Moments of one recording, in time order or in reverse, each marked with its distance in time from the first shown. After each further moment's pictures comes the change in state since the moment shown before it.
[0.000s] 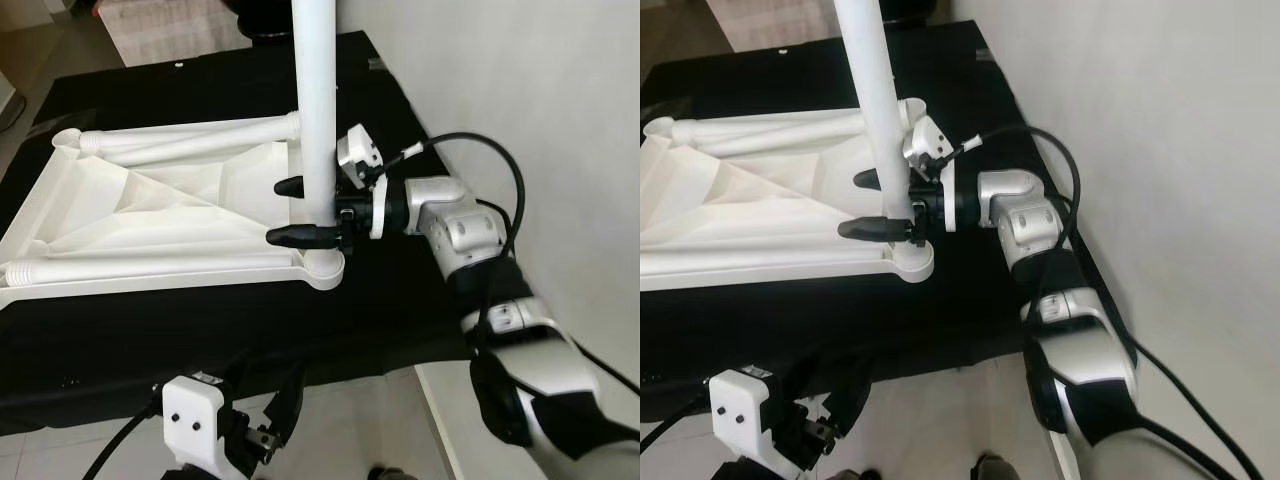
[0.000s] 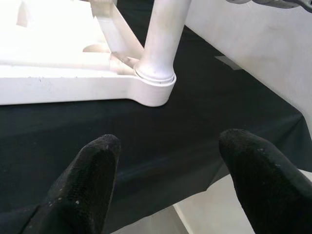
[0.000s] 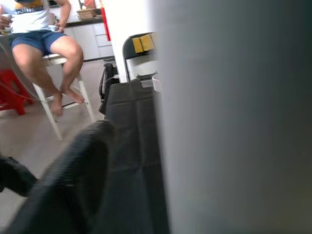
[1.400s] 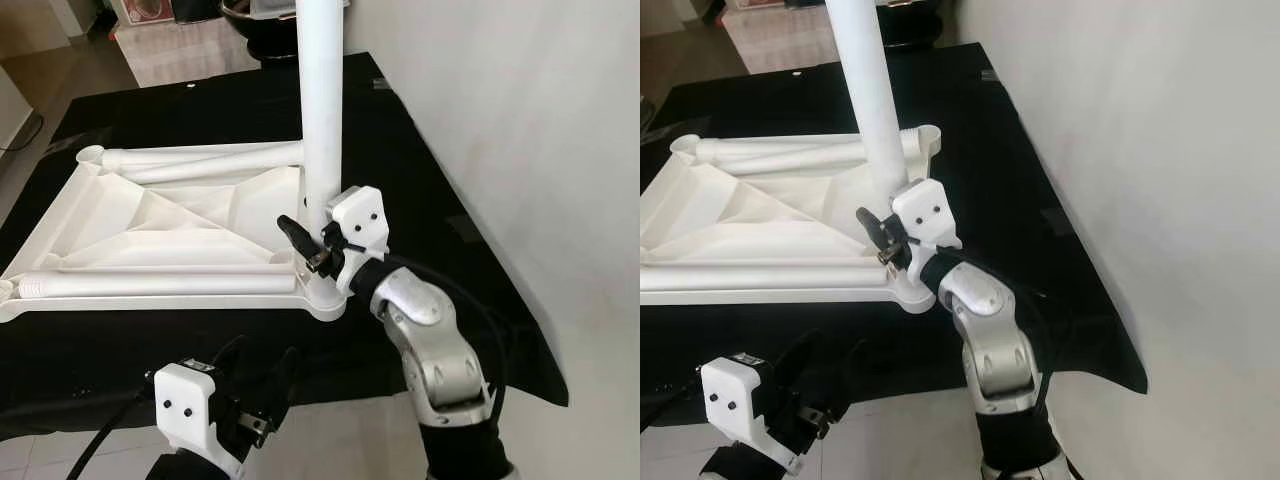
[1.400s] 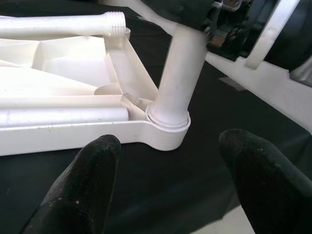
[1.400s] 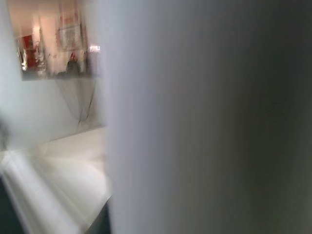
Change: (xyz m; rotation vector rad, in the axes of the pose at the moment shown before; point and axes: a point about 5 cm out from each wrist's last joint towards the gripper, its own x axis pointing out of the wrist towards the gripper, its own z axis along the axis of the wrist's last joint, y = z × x) left arm 0.009 0.010 0.004 0.019 -0.036 -0.006; right arm 0.026 0.068 -0.037 -0.010 -0.035 -0.822
